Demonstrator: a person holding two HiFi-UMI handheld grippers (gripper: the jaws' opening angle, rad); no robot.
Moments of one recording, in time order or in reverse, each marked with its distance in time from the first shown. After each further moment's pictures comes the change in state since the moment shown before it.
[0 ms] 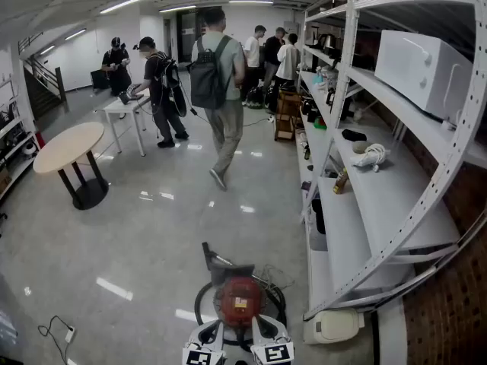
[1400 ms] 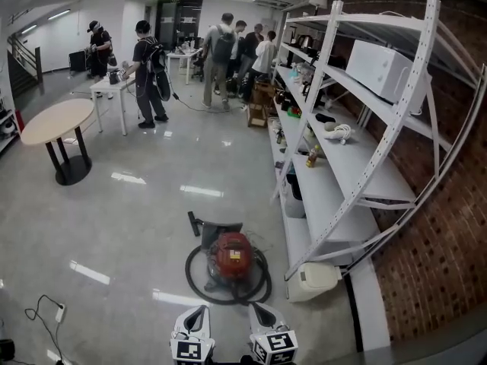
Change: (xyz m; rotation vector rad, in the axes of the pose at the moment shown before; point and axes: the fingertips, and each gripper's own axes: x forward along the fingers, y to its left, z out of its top) left arm -0.249 0.012 -0.036 0.035 -0.086 -0.061; right arm -0.171 0.187 -0.037 0.050 -0.048 -0.106
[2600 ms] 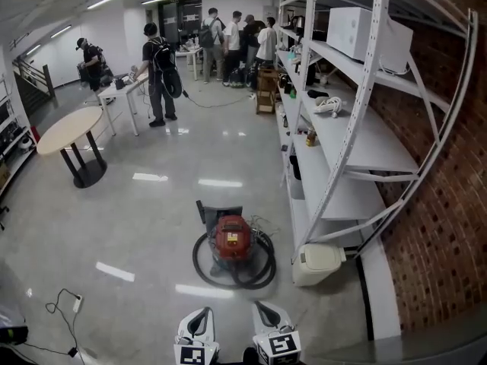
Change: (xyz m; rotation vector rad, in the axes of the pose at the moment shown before) left arm -0.041 -0.116 -0.010 0.072 -0.006 0.061; right arm -0.117 -0.070 -0.026 -0.025 -0.034 0.089
